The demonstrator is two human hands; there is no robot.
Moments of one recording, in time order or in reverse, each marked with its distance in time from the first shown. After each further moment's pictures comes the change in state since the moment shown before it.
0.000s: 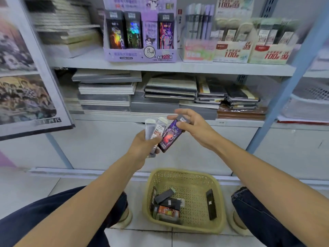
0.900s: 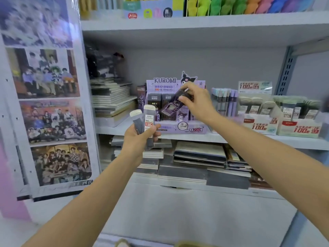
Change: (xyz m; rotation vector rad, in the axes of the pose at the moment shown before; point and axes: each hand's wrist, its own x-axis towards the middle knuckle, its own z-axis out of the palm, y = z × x) left_hand 0.041 0.182 -0.090 -0.289 0.172 0.463; right_hand 0.169 -0.207 0.030 -0.732 0.357 -0.618
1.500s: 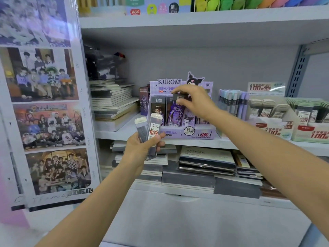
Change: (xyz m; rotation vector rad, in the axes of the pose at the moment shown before) left_hand 0.018 -0.015 -0.015 0.015 -0.091 -0.085; right_hand 0.036 0.015 0.016 -0.162 -0.147 -0.184
